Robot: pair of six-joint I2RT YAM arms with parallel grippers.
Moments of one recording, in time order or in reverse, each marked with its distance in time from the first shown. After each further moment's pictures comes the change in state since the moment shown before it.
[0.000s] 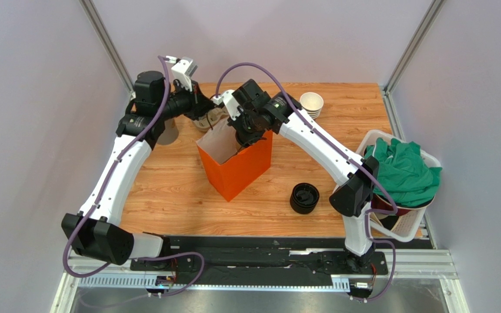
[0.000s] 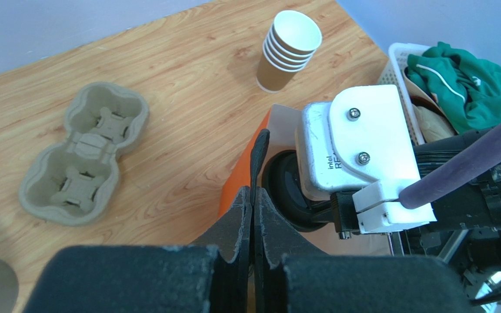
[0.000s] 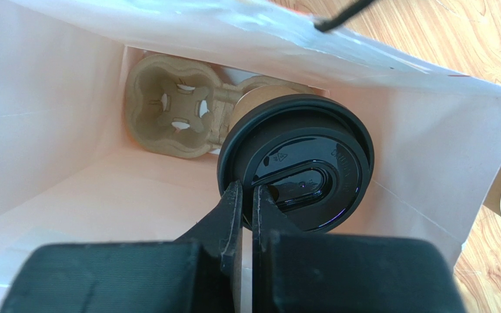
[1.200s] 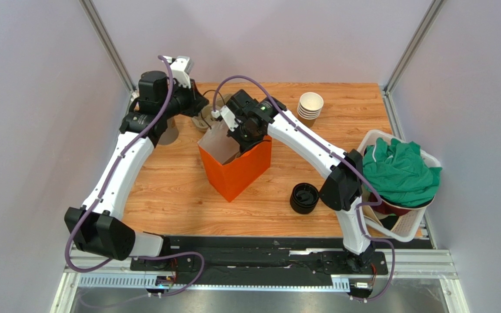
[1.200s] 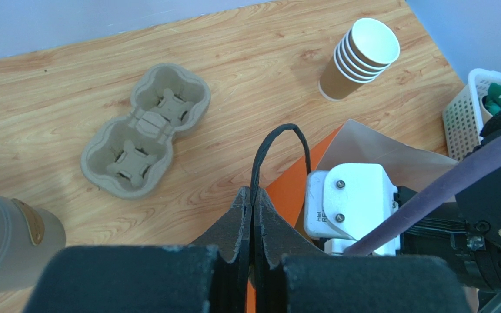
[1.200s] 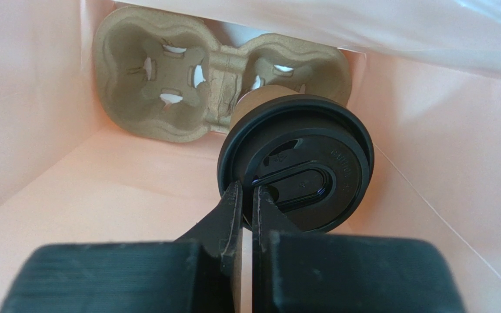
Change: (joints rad) left arm 0.000 0.028 -0.005 0.004 -0.221 -0.020; right arm -0.008 0.114 -0.010 -0.074 -0.007 -0.011
